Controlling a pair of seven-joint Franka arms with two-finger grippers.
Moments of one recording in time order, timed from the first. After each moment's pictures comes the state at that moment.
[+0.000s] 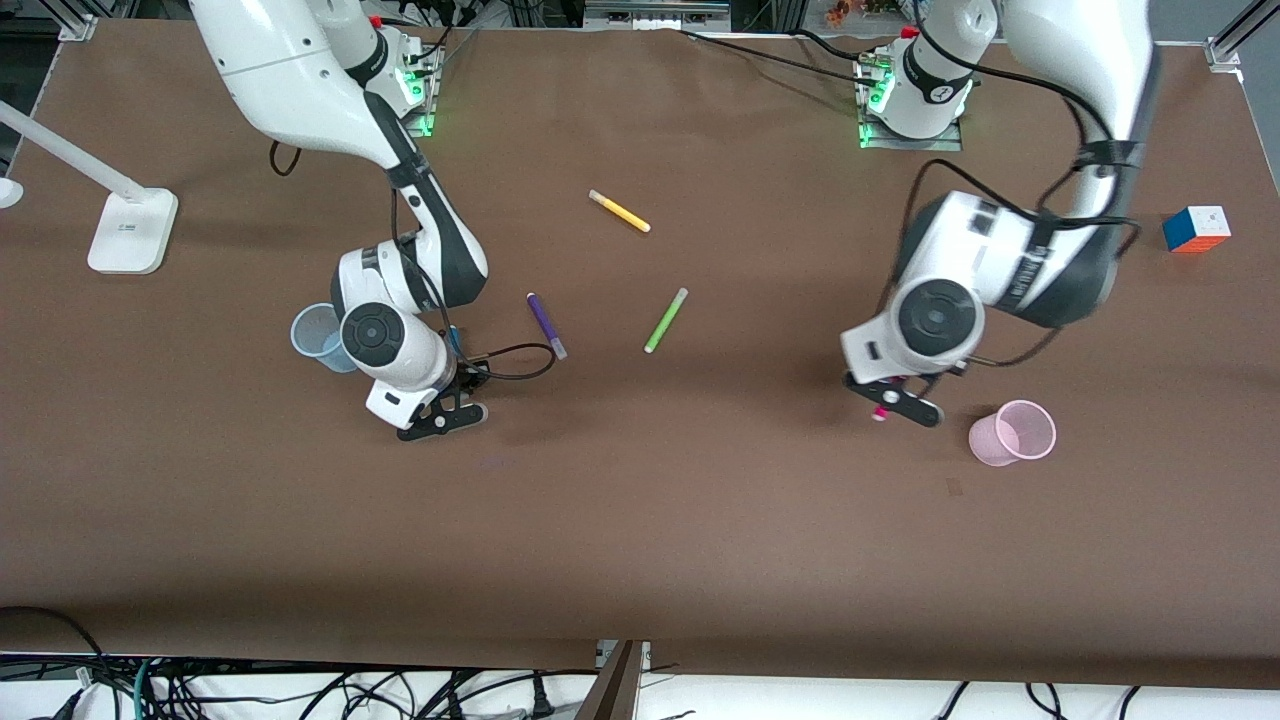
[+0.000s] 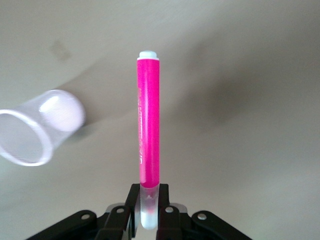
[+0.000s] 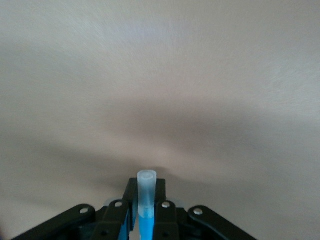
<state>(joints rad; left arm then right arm) -0.21 0.46 -0.08 -1.63 0.30 1.72 0.18 0.43 0.61 -0.07 -1.75 0.08 2.29 0.03</state>
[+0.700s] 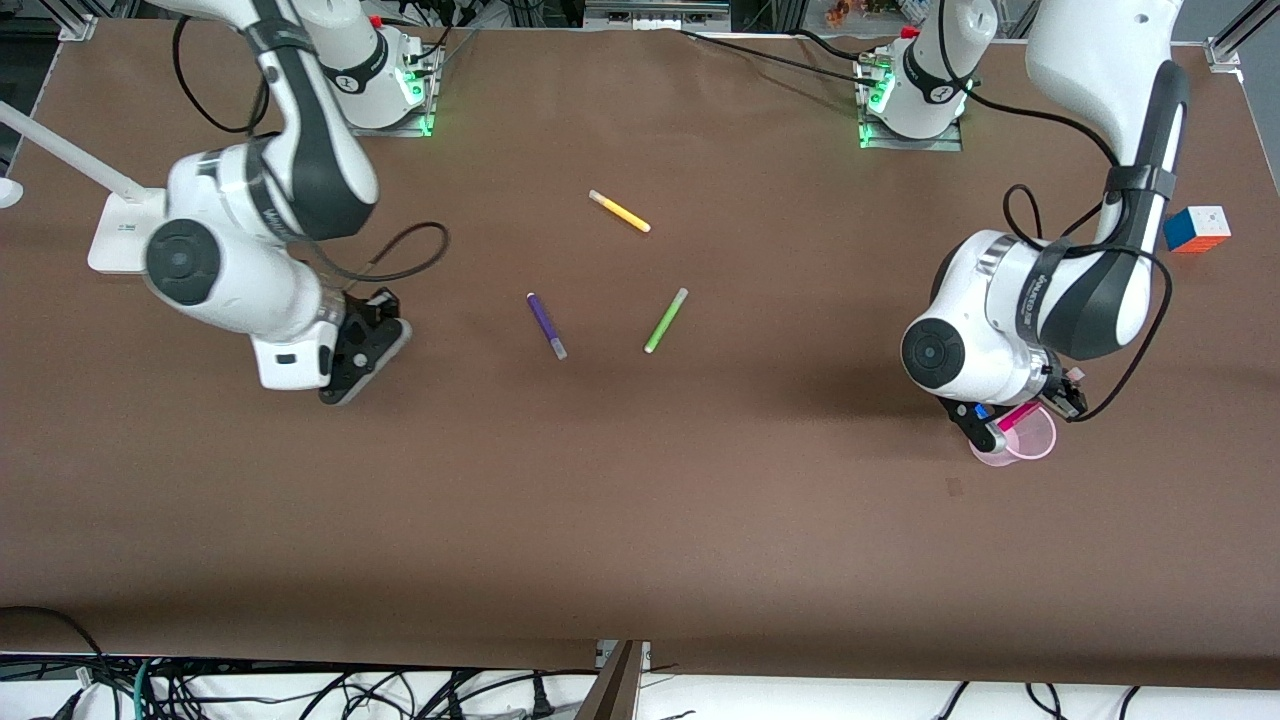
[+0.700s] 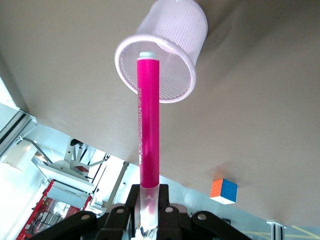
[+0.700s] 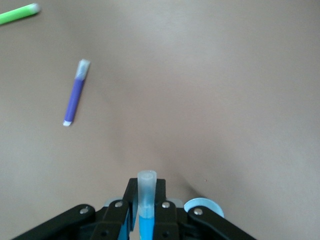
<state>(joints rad) -0.15 0.54 -0.09 -1.62 0.87 1.63 0.50 0.39 0.30 -0.21 -1.79 0.26 1.94 -0.87</state>
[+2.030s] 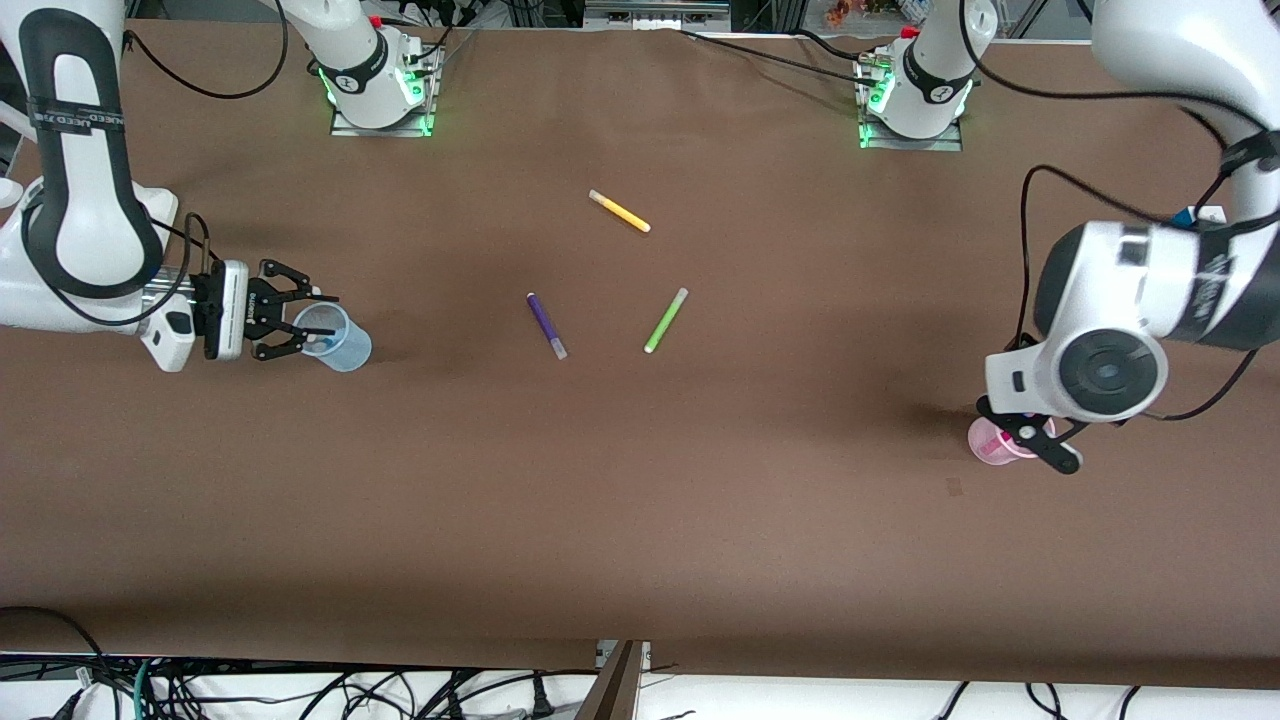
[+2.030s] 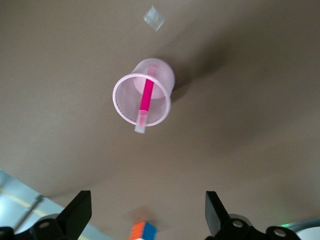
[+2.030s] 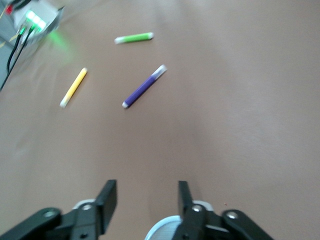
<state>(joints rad) -0.07 0.50 -0.09 -1.33 0.38 1.50 0.44 0.24 0.33 -0.43 -1.94 0.78 1.75 -1.74</state>
